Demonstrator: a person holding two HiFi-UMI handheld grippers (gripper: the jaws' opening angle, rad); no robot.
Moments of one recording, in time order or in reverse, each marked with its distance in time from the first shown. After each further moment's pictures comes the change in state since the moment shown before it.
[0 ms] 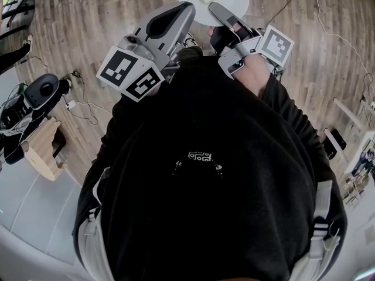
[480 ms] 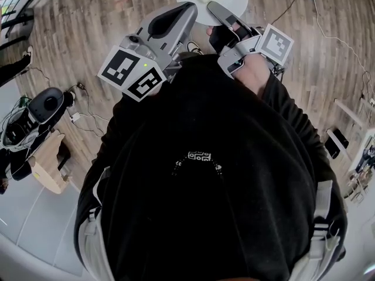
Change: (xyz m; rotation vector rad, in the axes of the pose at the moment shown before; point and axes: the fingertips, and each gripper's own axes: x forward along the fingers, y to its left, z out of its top) left arm -0.020 0.067 0.041 0.022 -0.024 -0.060; right arm 0.084 0.020 -0.007 -0.061 -0.028 0.019
